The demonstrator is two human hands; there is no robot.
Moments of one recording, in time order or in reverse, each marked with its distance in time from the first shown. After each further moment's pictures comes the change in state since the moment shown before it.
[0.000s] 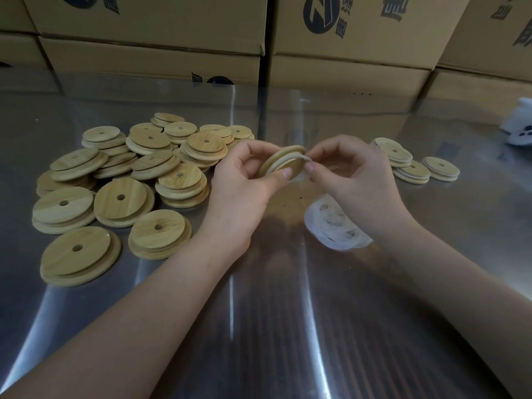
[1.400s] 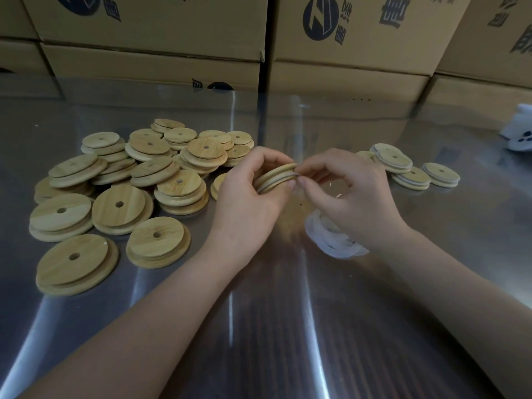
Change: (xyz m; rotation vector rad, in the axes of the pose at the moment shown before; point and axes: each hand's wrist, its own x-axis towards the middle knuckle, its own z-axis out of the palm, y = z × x) left_hand 0.001 -0.005 0.001 0.252 -0.061 0.234; right_hand 0.000 0.003 0.001 -0.295 -0.018 -0.385
